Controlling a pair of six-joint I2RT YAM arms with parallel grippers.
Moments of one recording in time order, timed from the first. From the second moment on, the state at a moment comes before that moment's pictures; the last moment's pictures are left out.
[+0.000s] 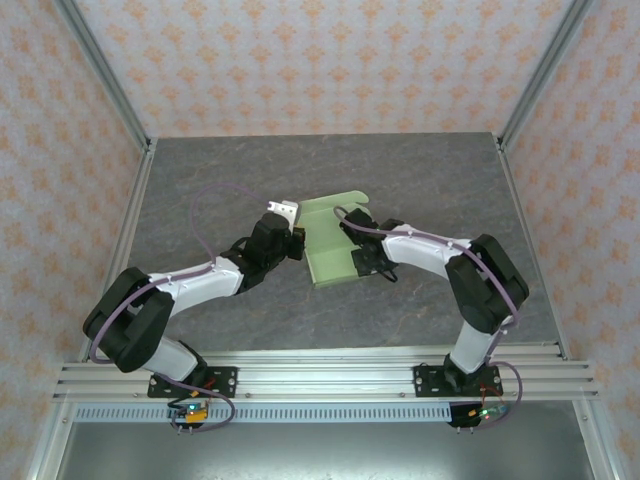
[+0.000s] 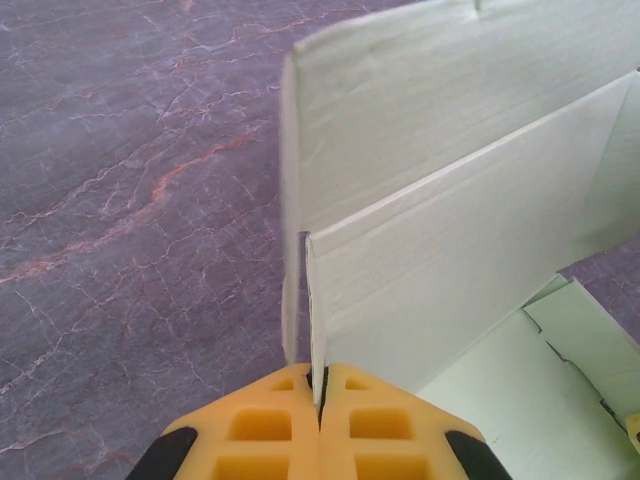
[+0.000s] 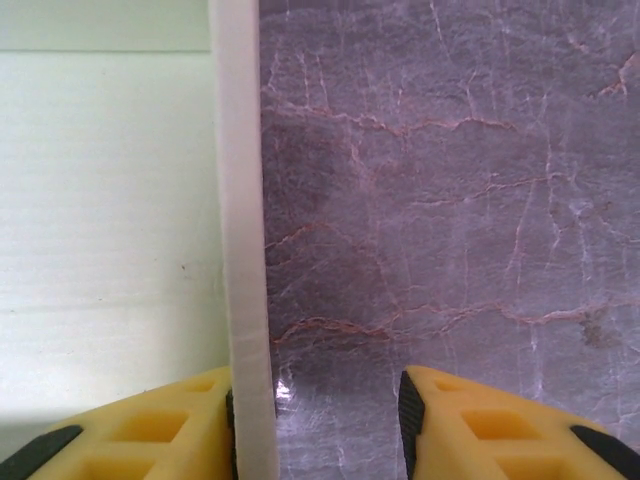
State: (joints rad) left arm -0.59 1.47 0.72 0.19 -0.17 -0.31; right arm 0.66 1.73 1.07 -0.69 0.22 0.39
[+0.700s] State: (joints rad) left arm -0.58 1.63 0.92 0.15 -0.09 -0.11; right arm 0.20 1.38 0.84 -0.22 -0.47 0.49
